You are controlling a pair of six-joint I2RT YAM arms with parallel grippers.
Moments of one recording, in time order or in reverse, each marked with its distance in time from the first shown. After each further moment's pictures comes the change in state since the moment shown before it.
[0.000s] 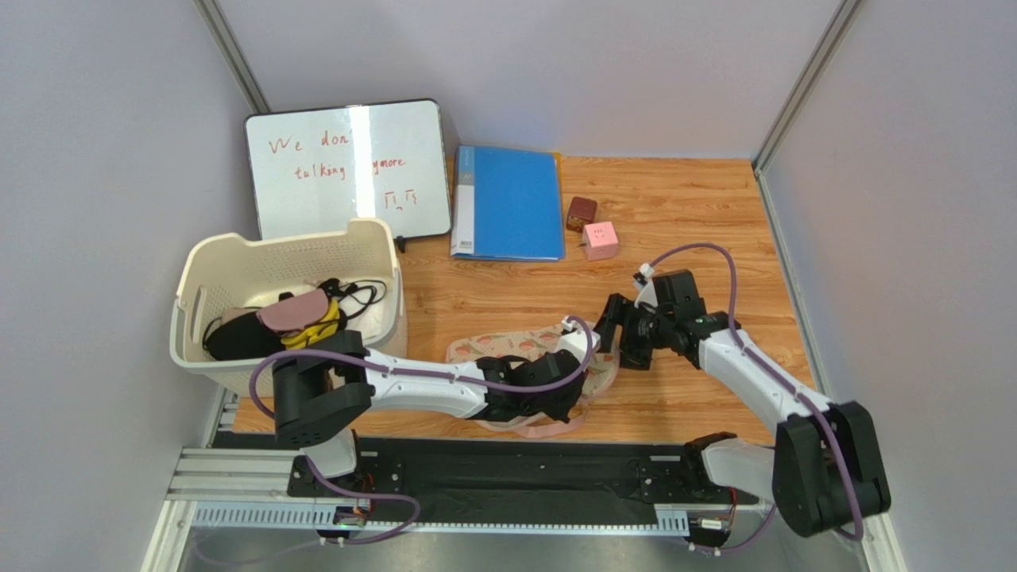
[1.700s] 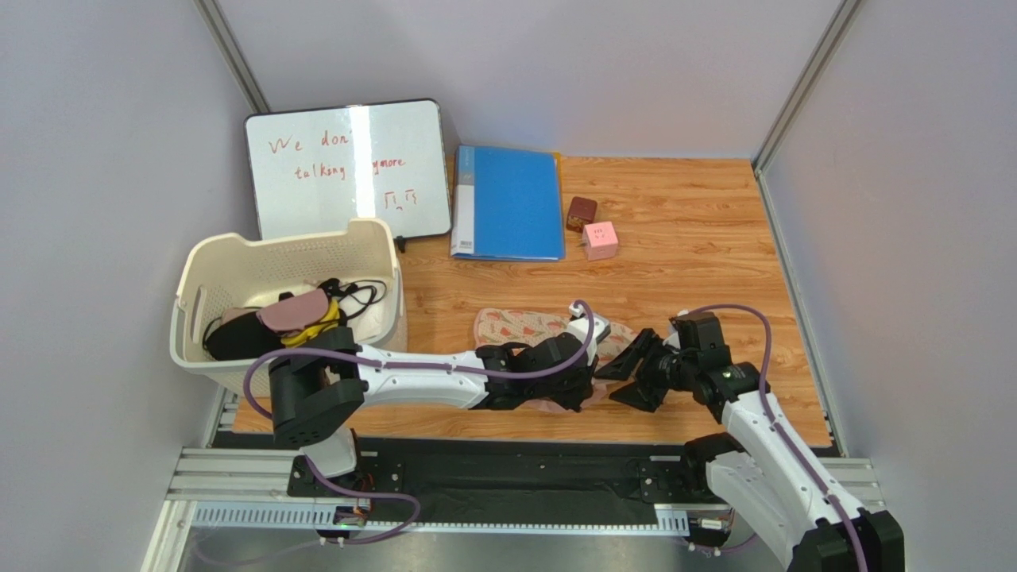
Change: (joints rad) left arm 0.026 -0.001 0.072 0.021 0.100 0.003; right arm -0.039 -0.478 -0.237 -0.199 0.031 0.414
